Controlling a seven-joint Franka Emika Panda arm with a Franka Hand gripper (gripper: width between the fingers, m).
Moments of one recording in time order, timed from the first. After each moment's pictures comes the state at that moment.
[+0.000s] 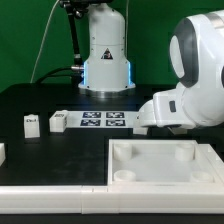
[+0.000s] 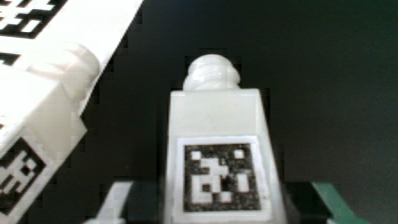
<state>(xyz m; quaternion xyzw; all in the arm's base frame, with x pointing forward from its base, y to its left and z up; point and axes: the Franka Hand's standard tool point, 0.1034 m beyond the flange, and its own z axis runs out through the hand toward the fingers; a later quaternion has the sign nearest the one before) 0.371 0.149 0.008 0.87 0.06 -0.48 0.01</state>
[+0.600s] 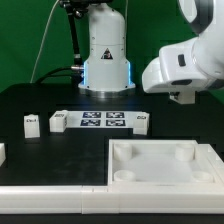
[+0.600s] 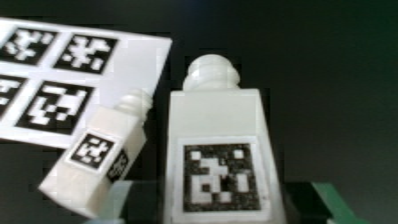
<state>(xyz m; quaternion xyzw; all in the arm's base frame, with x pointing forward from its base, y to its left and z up) 0.411 0.148 0.090 0.89 0.07 -0.45 0.02</state>
